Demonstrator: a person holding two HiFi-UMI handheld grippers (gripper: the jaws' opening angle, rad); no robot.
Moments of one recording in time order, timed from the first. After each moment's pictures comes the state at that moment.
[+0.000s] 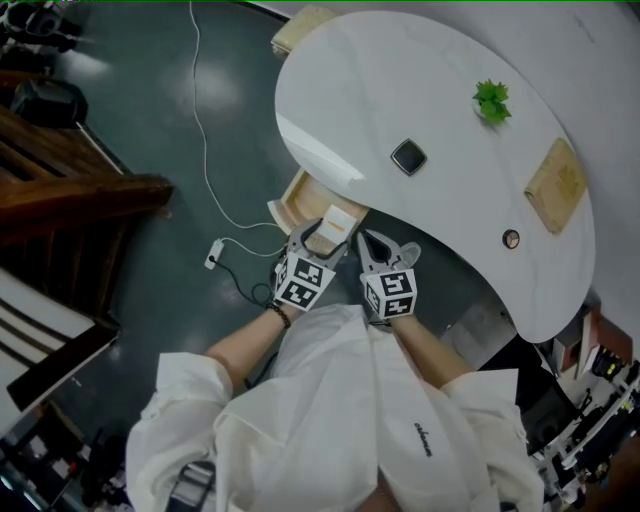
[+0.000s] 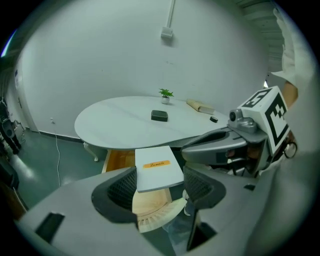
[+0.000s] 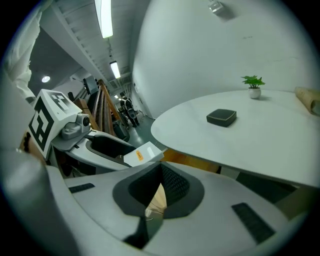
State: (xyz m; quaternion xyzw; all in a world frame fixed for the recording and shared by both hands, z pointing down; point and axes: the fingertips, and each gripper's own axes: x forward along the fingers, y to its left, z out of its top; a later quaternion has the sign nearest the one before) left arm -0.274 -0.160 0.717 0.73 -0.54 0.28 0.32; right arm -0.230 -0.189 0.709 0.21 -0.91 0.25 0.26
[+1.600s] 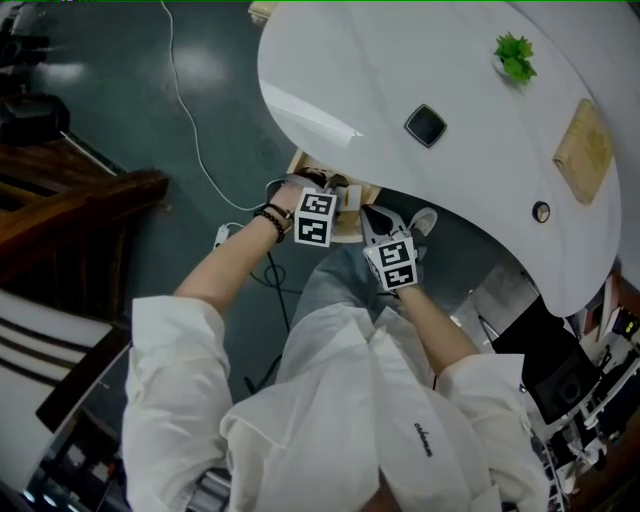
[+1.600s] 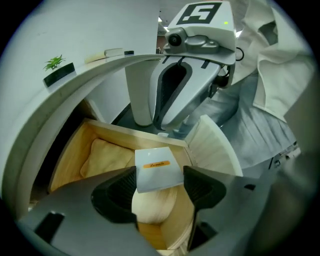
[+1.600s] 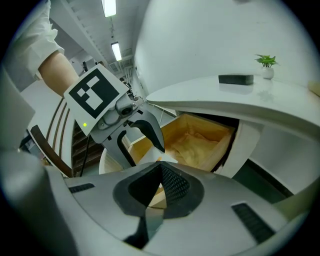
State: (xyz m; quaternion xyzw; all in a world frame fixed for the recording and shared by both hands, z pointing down) left arm -0.279 -0.157 0.861 0.83 -0.04 0.55 0.08; right arm -0.254 -0.176 0.812 0.19 -0.89 0.23 0.34
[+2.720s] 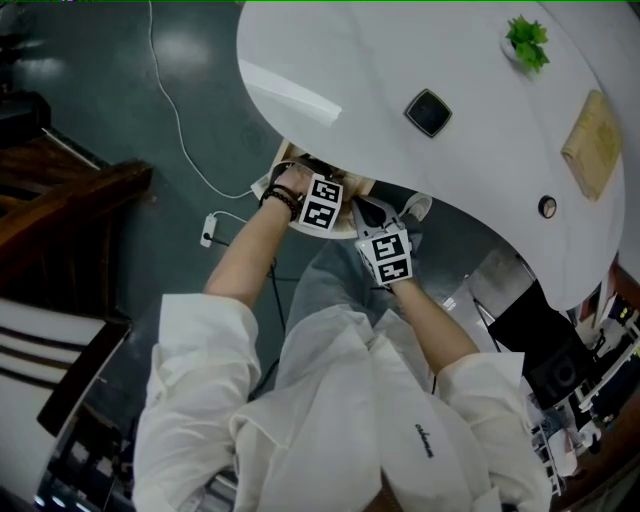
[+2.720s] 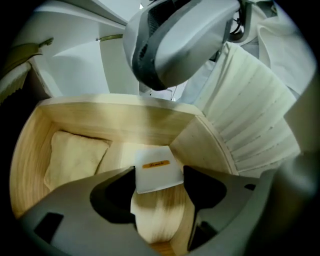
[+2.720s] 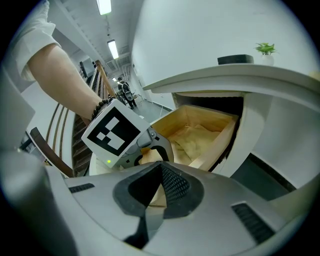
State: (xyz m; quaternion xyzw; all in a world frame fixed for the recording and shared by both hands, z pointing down) left arm -0.270 -0.139 0.956 0.81 0.06 0.58 0.05; right arm -0.257 -0.171 0.845 0.19 -0.88 0.25 0.35
